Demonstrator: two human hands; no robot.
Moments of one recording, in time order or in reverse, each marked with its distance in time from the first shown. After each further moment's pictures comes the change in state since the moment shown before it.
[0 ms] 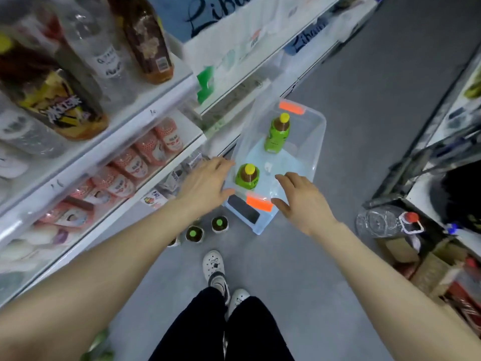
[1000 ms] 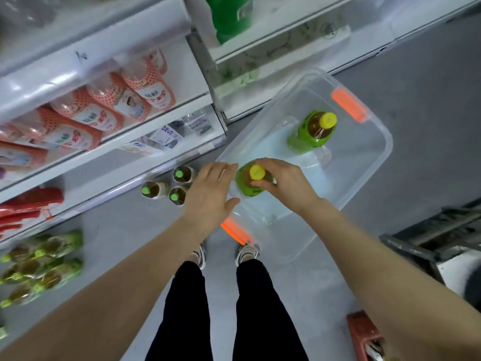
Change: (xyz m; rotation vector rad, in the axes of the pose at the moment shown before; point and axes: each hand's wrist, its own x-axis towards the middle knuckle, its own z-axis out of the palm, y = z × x) left_hand 0.119 0.016 0.147 -0.089 0.097 -0.420; right_hand 0.215 0.120 0.117 0.461 -0.316 -0.421
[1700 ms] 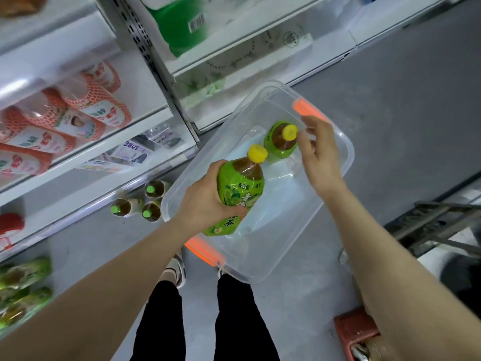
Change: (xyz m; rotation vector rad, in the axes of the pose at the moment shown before) left_hand 0.059 0.061 0.007 -0.537 -0.205 -0.276; right_hand -0.007 0.076 -0.096 0.320 0.485 0.363
